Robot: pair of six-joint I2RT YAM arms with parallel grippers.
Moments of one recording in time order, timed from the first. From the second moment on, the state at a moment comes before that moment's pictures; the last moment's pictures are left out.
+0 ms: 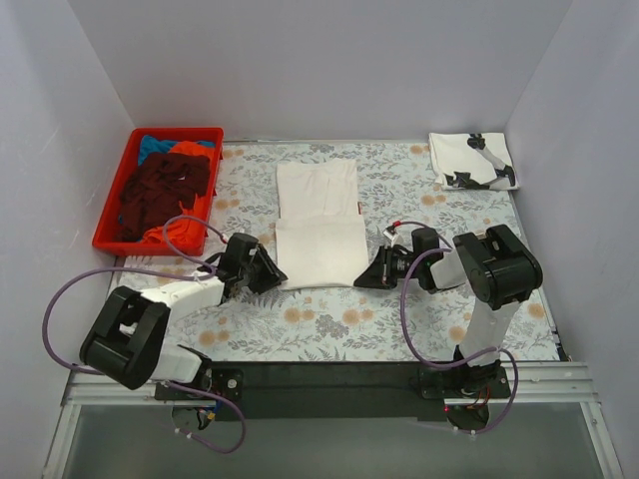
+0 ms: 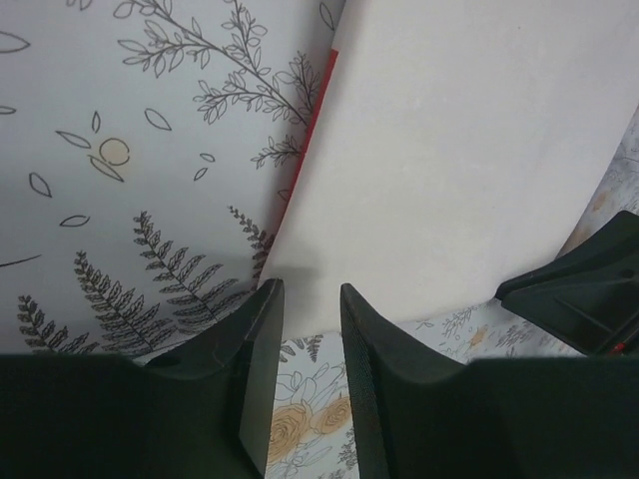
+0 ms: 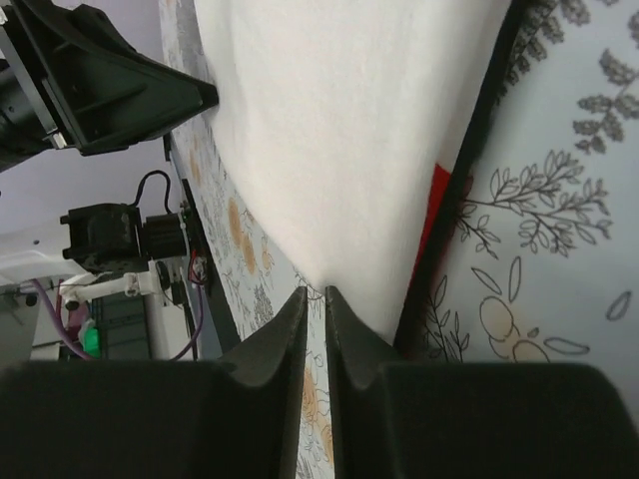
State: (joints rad) left arm -0.45 1.38 0.52 0.00 0.10 -0.97; right arm 0.31 1.87 0.53 0.64 -0.96 0.73
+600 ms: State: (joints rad) left arm -0.46 0.85 0.58 -0.35 -0.11 -0.87; right arm 0.60 1.76 0.76 0.66 -0.88 0.82
